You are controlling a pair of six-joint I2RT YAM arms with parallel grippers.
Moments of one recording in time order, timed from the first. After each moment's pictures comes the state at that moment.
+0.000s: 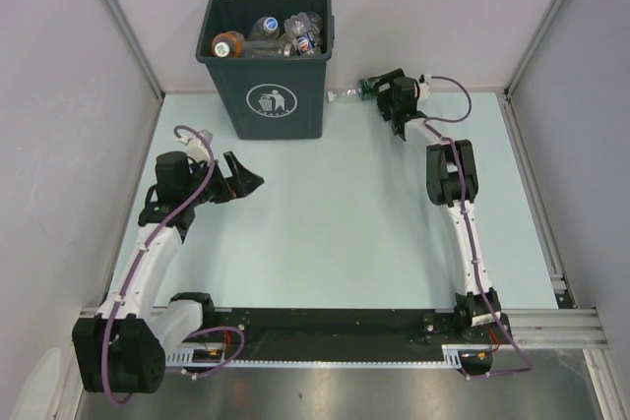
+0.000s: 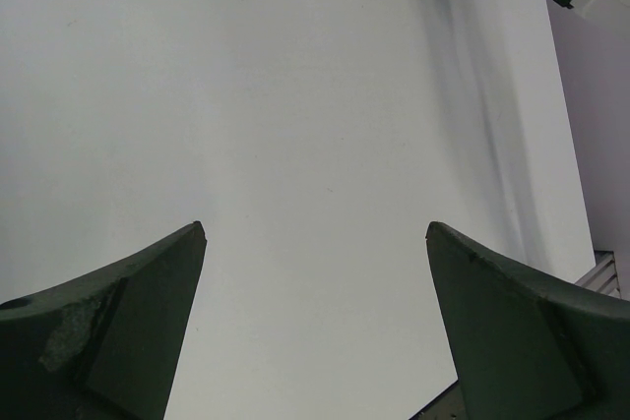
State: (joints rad) left arm -0.01 0.99 0.71 -0.24 0.53 -0.41; right arm 0.20 2.67 2.16 0.21 0.07 1.21
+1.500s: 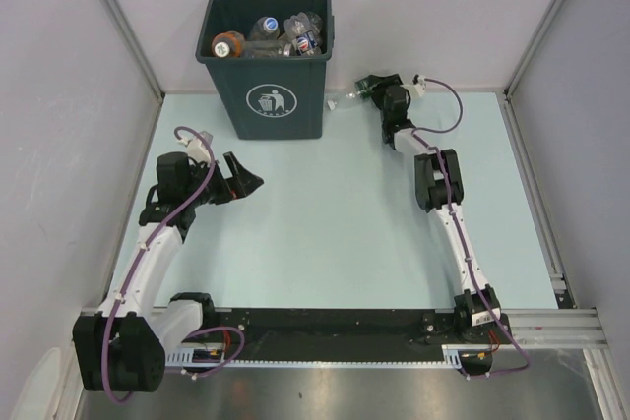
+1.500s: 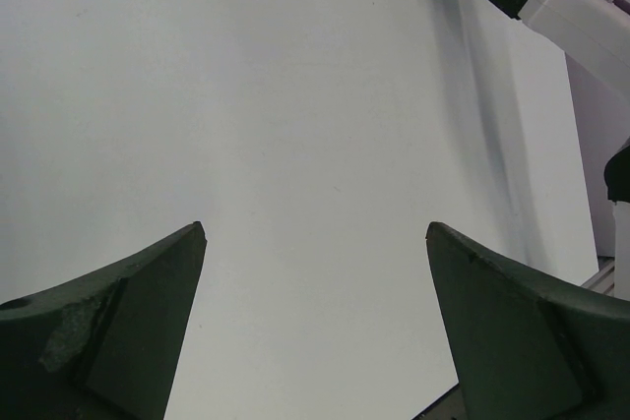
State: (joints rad) left arm -0.01 1.00 0.70 -0.24 0.51 -0.42; right arm 0.23 2.94 2.44 0.46 0.22 1.07
